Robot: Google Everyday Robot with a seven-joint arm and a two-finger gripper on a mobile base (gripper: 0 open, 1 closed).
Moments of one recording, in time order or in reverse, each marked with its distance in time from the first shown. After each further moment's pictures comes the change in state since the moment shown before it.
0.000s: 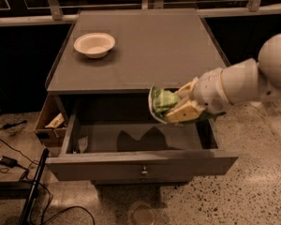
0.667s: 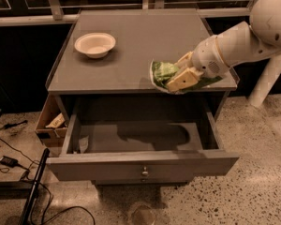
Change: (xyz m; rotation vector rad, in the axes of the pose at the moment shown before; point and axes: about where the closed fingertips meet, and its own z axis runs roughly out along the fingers) arm -0.035 -0.079 -0.001 -0.021 0.018 -0.036
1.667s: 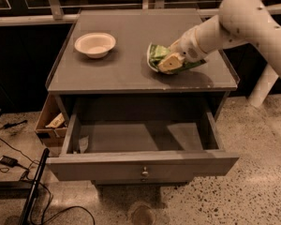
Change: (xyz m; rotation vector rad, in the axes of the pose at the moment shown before) arm -0.004 -0.102 0.052 0.137 0.036 0.042
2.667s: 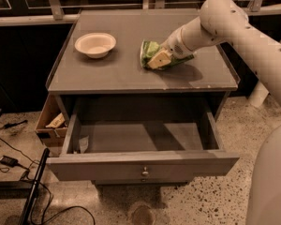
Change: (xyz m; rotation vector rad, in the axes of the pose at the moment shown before) arm -0.003 -0.039 0.044 0.066 0.024 0.062
